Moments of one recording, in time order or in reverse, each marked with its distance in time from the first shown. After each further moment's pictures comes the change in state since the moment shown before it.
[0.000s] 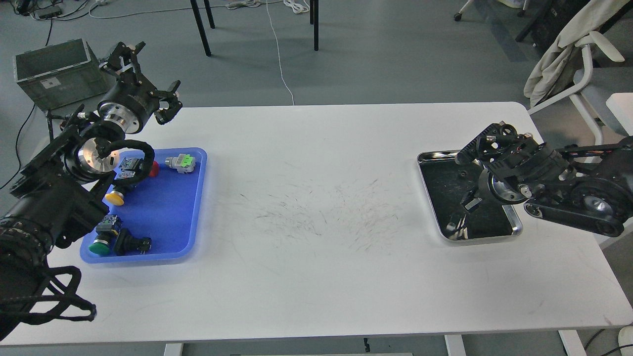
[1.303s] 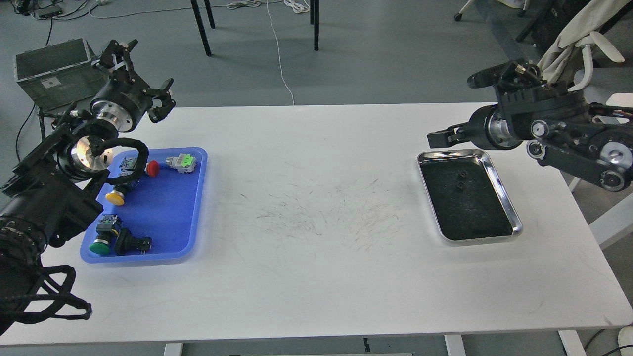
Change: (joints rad) left arm -0.002 0.017 0.000 0.000 0.007 0.021 0.002; right arm -0.016 -0.082 0.453 -0.104 0.324 -0.089 0.040
